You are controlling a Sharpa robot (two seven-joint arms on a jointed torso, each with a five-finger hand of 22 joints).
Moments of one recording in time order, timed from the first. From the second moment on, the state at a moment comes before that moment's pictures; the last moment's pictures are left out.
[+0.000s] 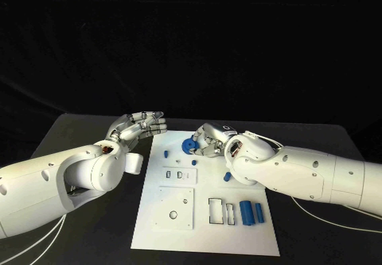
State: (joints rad) left arm 1.23 -0.93 -0.03 1.65 0.04 -0.44 0.40; left_hand 1.35 -0.12 0.31 0.20 0.38 0.75 0.20 0.27 0.18 0.93 0.21 0.11 0.06 0.88 0.17 0.24 0.21 0.18 0.69 0.28 0.25 0.08; right arm 1.29 -0.56 -0.15 1.40 -1.46 -0.44 -0.30; right_hand 1.24 -0.17 0.16 0.29 0.33 0.89 0.14 0.12 0.46 1.46 0.06 1.48 1.31 1.47 -0.01 1.56 1.31 0.09 1.39 0.10 1.30 1.29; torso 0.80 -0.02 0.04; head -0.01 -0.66
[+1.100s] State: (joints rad) left arm 1.23 -0.94 -0.03 1.66 0.04 -0.44 0.40; left_hand 1.35 -0.12 0.32 0.19 0.38 0.75 0.20 0.27 0.18 0.93 0.21 0.11 0.06 0.88 0.18 0.24 0.21 0.18 0.69 0.28 0.24 0.08; right arm 1.34 -0.85 -0.14 1.56 -1.27 -0.50 -0.22; right_hand 1.36 -0.20 0.25 0.25 0.35 0.90 0.14 0.13 0.44 1.46 0.06 1.49 1.31 1.47 -0.01 1.56 1.31 0.09 1.40 0.09 1.29 1.29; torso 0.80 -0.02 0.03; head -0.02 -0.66
